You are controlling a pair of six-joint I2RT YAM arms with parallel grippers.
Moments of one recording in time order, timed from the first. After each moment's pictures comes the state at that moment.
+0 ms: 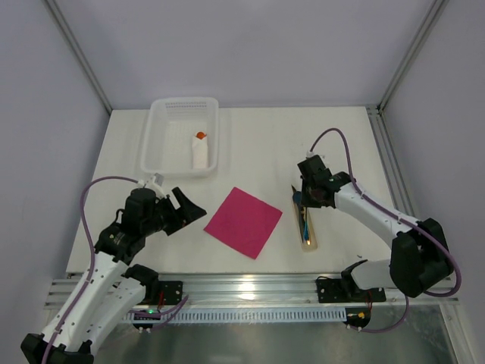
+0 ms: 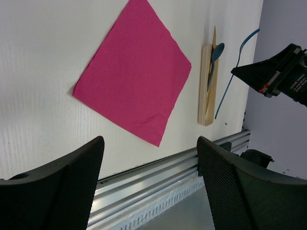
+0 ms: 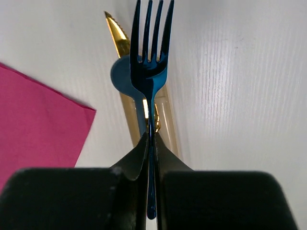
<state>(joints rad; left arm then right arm) -0.38 0.63 0.64 -0.64 0.24 -0.87 0.47 1.34 0.87 -0.64 0.22 0.51</state>
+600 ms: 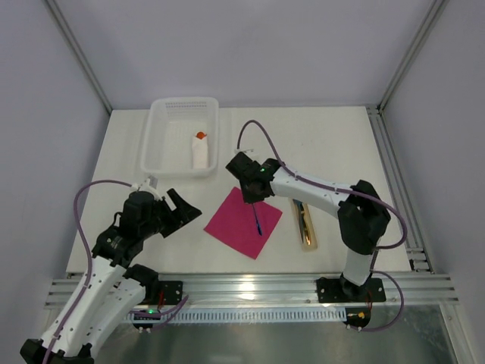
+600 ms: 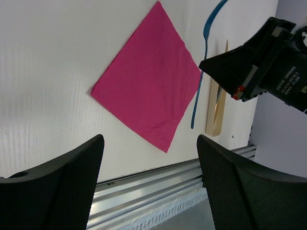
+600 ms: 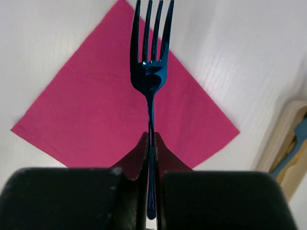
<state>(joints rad) -0.38 0.60 0.63 -0.68 0.15 -0.89 0.87 1.78 1.40 -0.75 0.28 0.58</state>
